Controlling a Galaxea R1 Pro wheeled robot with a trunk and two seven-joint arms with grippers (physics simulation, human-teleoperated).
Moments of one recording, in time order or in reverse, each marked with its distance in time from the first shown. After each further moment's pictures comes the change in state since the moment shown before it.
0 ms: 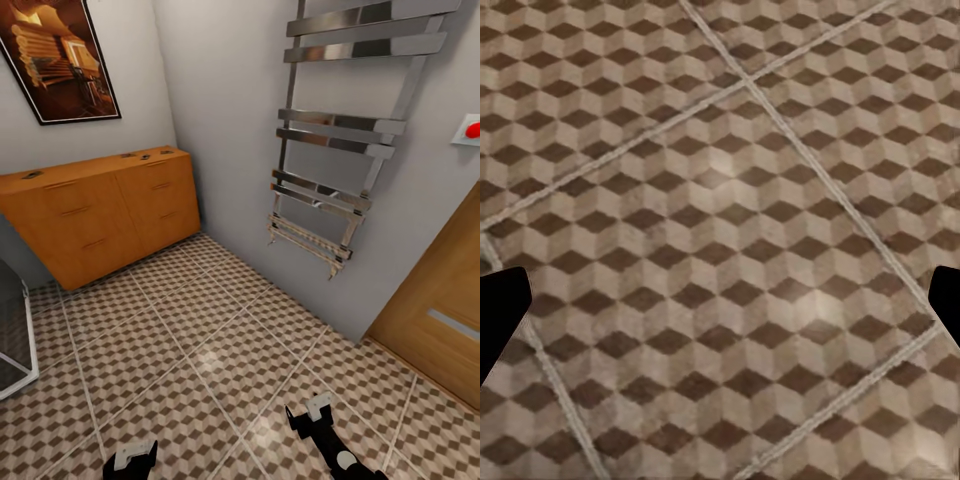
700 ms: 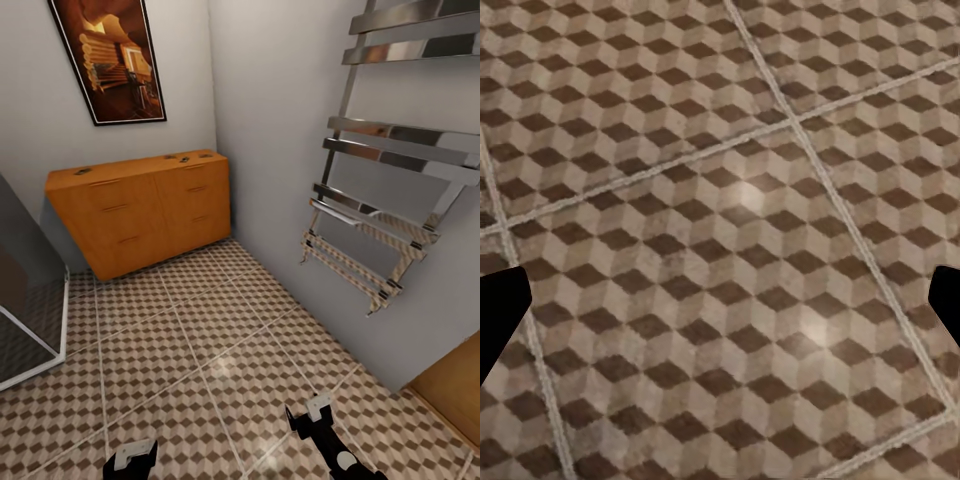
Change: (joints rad) left arm 0.000 0.000 0.000 0.000 -0.001 0.000 0.000; right arm 0.001 0.000 -0.001 0.001 0.002 0.000 0.000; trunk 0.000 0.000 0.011
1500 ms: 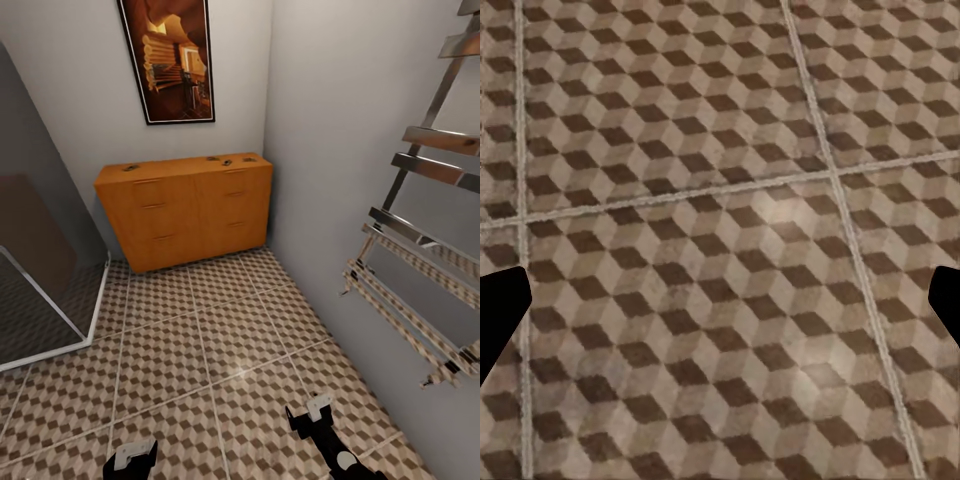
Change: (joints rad) left arm 0.000 0.000 0.000 0.000 0.000 0.000 0.000; right arm 0.000 0.000 0.000 -0.001 -0.001 0.000 0.000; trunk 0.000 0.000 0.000
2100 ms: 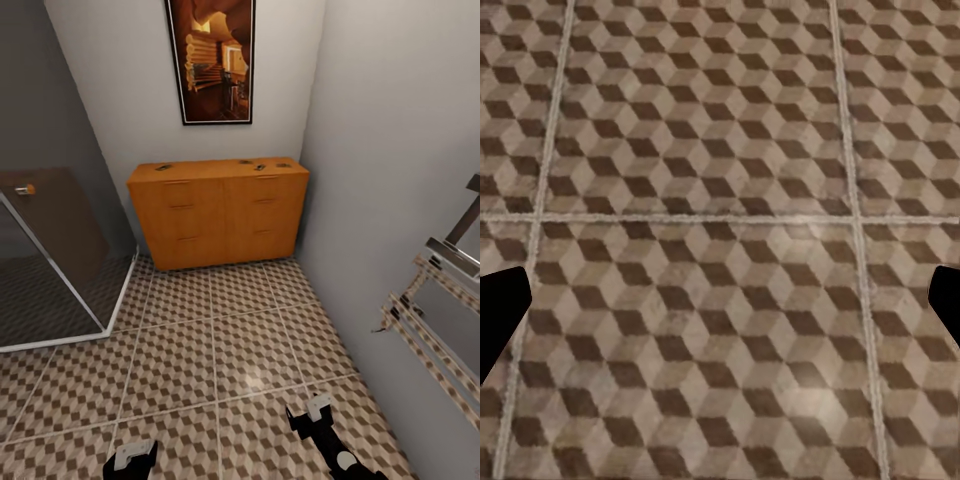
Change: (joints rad) left arm 0.000 0.000 0.000 0.000 0.001 0.000 0.000; right arm 0.000 0.000 0.000 0.000 0.000 0.000 0.000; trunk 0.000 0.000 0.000
